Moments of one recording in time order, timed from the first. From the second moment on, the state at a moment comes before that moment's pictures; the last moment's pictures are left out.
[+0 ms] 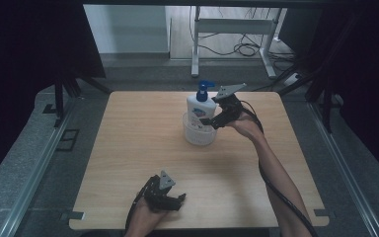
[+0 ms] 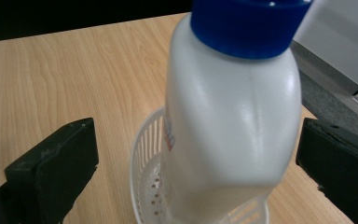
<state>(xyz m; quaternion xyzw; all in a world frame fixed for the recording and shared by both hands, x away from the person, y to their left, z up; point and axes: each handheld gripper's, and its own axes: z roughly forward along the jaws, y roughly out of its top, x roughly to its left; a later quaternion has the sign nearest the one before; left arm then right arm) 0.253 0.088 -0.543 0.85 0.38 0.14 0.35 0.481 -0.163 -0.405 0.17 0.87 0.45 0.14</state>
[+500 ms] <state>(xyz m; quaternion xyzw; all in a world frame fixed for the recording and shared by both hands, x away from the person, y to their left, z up) 0.253 0.088 -0.543 0.85 0.38 0.14 0.35 0.471 -0.170 -0.401 0.17 0.87 0.44 0.14</state>
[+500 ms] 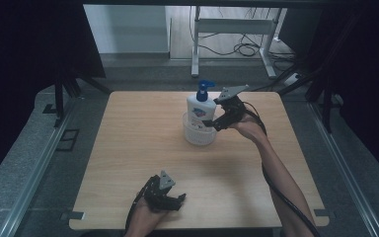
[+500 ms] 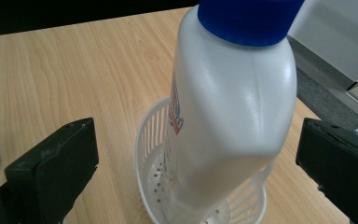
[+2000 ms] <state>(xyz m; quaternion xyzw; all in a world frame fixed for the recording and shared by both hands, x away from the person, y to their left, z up) 0.253 0.087 -0.543 0.85 0.38 0.14 0.35 0.428 -0.194 -0.402 0.20 0.87 0.43 0.15</state>
